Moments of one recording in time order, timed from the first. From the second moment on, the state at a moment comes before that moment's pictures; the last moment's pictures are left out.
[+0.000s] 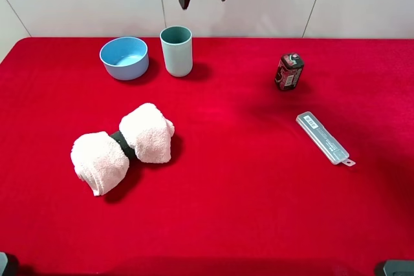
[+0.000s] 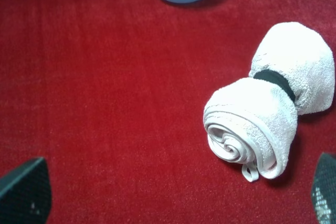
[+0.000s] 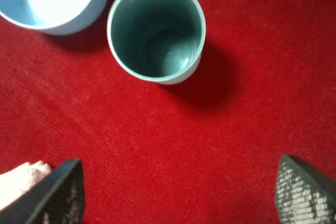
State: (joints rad) left arm -0.10 0.00 -0.49 -0.04 1.06 0.09; right arm 0.62 2.17 -2.19 0.06 1.21 0.04
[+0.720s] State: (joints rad) left arm -0.10 0.00 -0.49 -0.04 1.06 0.09; right arm 0.62 1.84 -1.94 0.05 1.22 0.02
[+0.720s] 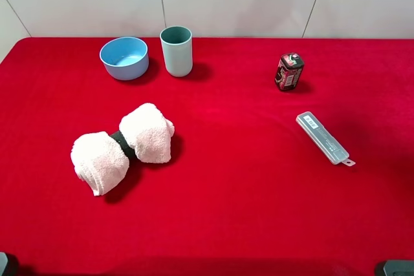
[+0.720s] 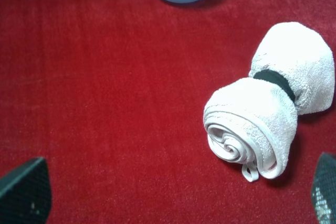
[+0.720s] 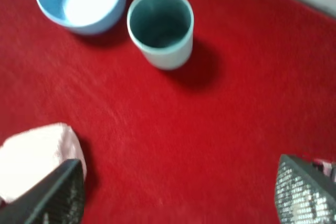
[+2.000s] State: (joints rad) left arm -0.10 0.00 -0.49 -0.04 1.06 0.09; right arm 0.62 1.17 -1.18 0.03 1.22 0.05
